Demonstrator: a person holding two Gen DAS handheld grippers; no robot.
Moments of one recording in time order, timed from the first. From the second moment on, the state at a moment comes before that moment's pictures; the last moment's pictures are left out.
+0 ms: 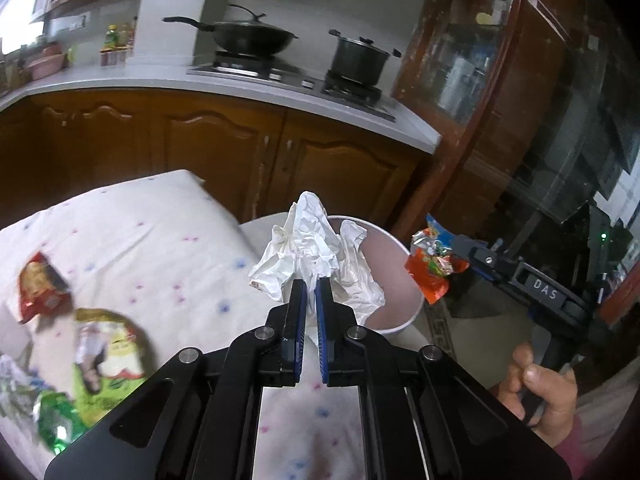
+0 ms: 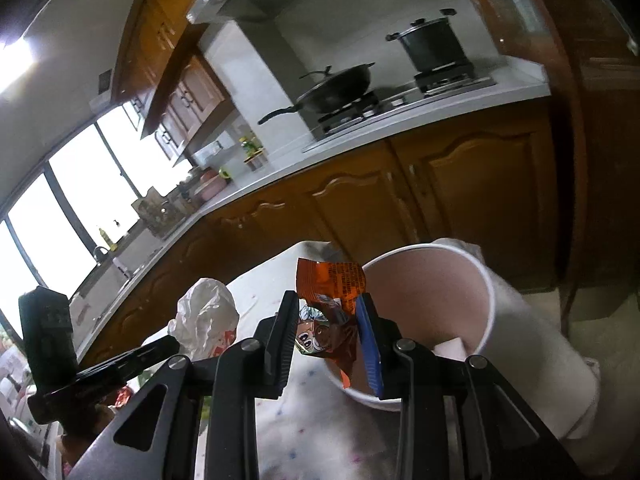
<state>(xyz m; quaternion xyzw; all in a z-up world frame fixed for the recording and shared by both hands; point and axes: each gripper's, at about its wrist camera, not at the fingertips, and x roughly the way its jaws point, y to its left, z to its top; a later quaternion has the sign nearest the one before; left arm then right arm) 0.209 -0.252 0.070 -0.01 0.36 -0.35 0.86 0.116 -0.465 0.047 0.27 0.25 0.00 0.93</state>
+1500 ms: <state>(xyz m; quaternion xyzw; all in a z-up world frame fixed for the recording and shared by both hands) 0.233 -0.284 0.024 -0.02 0.41 -0.32 0.85 0.135 -0.510 0.003 0.32 0.28 -0.02 0.91</state>
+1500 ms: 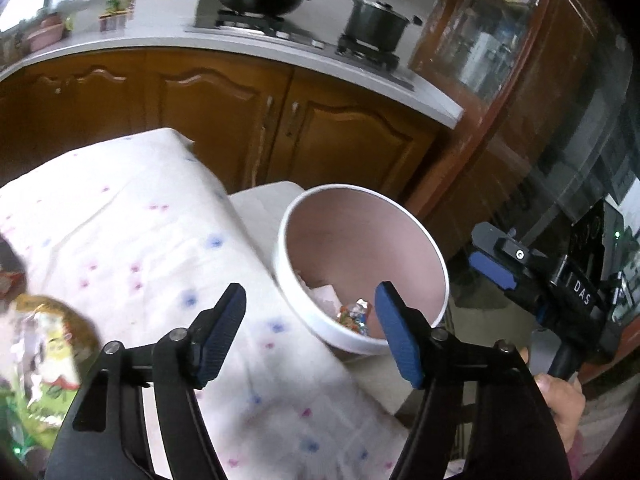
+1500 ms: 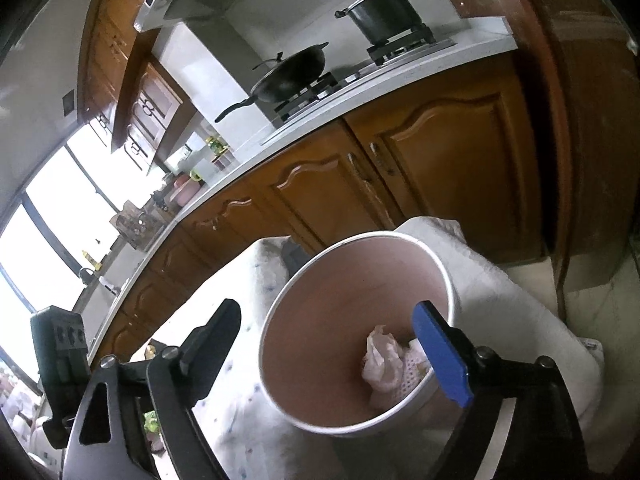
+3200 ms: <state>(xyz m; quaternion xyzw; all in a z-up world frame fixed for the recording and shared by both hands) 0.169 0.019 0.021 -0.12 0.37 -0.10 0.92 0.162 -0.276 0.019 0.23 0.33 0.16 0.90</state>
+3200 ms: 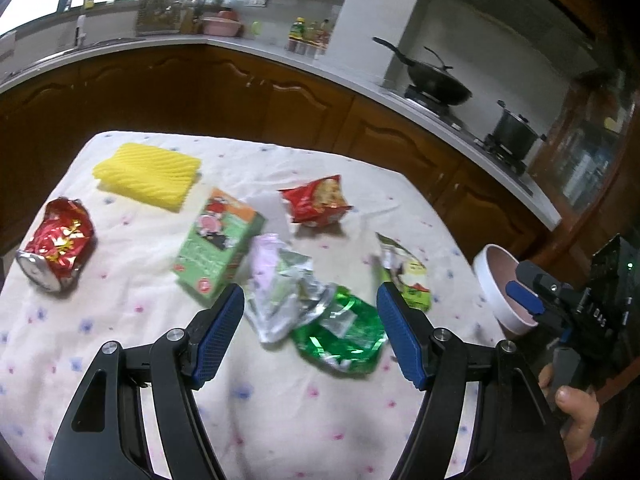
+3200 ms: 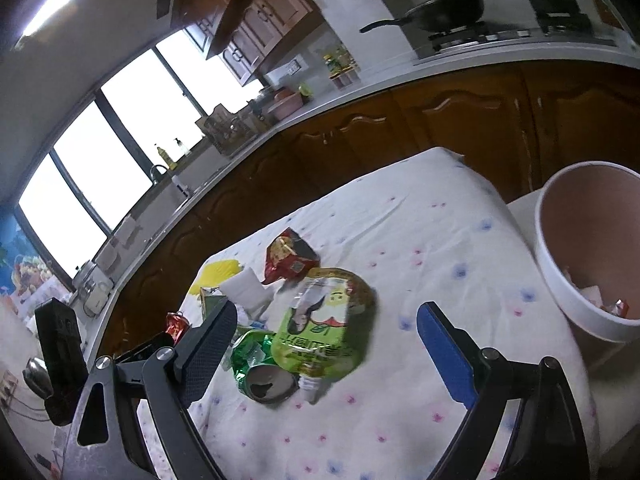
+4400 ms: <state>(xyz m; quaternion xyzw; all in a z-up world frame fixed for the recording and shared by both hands) 0.269 0.070 -0.044 -0.08 0.45 -0.11 0.88 0.325 -0.152 -0.015 0.12 0.43 0.22 0.87</state>
